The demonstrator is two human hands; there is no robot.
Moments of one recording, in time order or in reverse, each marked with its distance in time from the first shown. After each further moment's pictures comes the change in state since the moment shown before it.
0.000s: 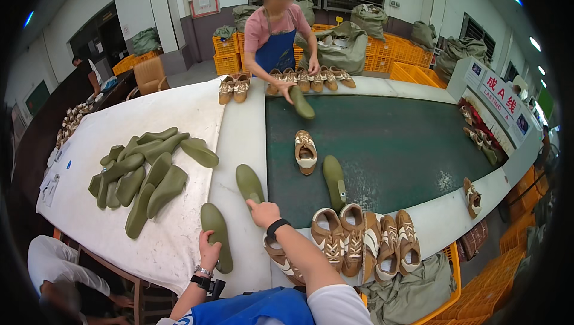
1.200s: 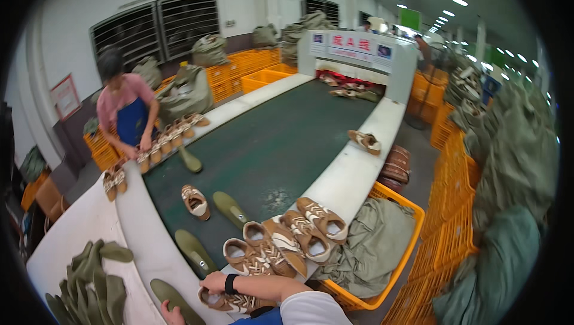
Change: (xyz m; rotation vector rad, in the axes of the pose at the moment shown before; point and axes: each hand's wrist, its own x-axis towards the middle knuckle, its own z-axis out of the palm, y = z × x) left_hand 0.006 0.021 0.022 0.145 -0.181 0.186; right_hand -0.094 0.043 0.017 0.209 -0.108 -0.068
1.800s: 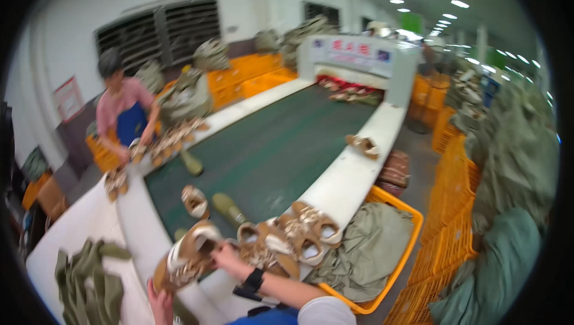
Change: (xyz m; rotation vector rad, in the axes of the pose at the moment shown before) left_hand 0.000 0.126 -0.019 -0.604 -0.299 0.233; right_hand -0.084 -0.003 -0.092 1.469 0.688 0.334
